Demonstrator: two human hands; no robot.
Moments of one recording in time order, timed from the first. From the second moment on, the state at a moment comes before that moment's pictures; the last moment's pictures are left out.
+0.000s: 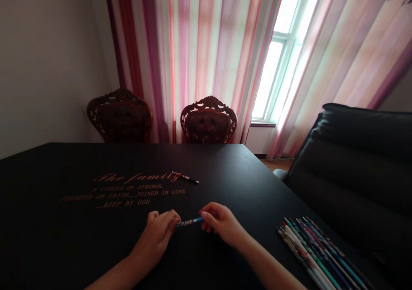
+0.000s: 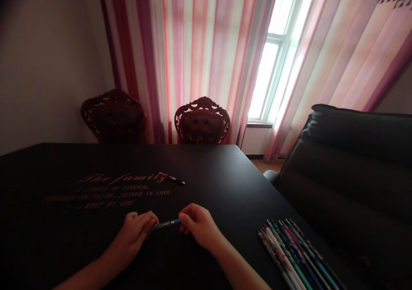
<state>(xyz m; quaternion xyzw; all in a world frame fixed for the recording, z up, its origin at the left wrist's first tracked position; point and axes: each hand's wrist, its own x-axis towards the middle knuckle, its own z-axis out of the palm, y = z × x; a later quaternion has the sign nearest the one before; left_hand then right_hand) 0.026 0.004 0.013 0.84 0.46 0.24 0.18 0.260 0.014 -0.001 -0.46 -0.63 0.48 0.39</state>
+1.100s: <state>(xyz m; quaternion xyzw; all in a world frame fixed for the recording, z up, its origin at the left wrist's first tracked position) 0.020 0.015 0.000 0.80 0.54 0.25 0.08 0.283 0.016 0.022 -0.47 -0.69 0.39 0.40</state>
